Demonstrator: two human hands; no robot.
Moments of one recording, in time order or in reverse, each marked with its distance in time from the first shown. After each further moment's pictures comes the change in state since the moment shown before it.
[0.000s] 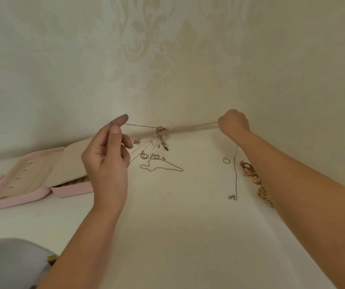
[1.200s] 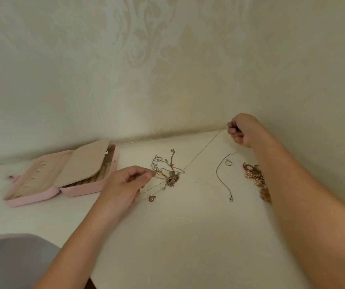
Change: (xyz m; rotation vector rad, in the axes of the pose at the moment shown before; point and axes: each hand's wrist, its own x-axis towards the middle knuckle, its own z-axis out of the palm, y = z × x) left_hand -0.016 -0.012 -0.027 0.465 -0.418 -0.481; right_hand 0.010 0.021 -0.015 0.825 -0.326 0.366
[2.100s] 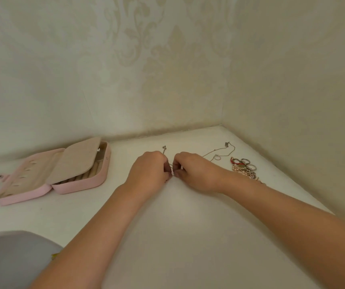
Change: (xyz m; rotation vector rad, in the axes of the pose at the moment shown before) left_hand 0.033 0.019 0.053 0.907 -0.133 0.233; right_hand -0.106 0.076 0.048 -1.063 -0.466 -0.847
